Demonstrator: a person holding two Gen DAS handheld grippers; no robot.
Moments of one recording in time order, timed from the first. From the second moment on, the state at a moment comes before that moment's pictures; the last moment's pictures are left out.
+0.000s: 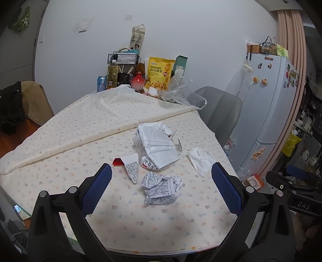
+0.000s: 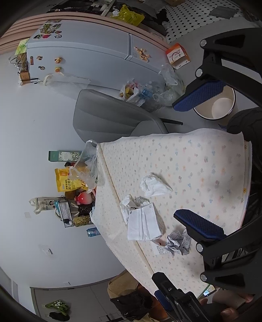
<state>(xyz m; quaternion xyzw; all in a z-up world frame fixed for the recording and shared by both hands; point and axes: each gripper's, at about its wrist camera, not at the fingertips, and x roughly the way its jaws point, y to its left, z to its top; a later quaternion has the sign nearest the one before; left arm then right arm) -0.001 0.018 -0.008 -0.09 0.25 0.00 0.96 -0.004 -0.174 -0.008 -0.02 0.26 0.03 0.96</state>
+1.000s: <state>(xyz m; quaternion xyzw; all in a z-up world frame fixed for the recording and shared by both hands) -0.011 0.005 0.011 -0.07 0.23 0.01 0.97 -0.014 -0.205 0.001 0.02 0.24 0.04 0.97</state>
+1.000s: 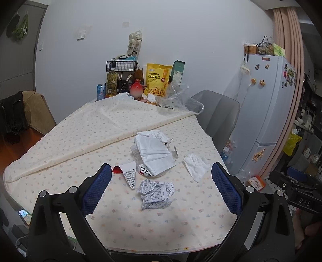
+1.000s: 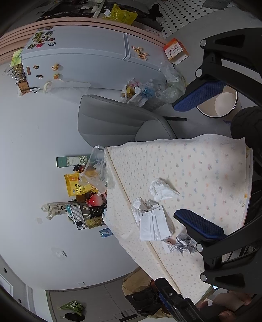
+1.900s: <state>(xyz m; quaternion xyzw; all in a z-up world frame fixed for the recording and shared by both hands) -0.008 0.000 0.010 -0.08 0.23 0.01 0.97 -0.012 -0.209 -0.005 0.03 0.24 0.05 0.97</state>
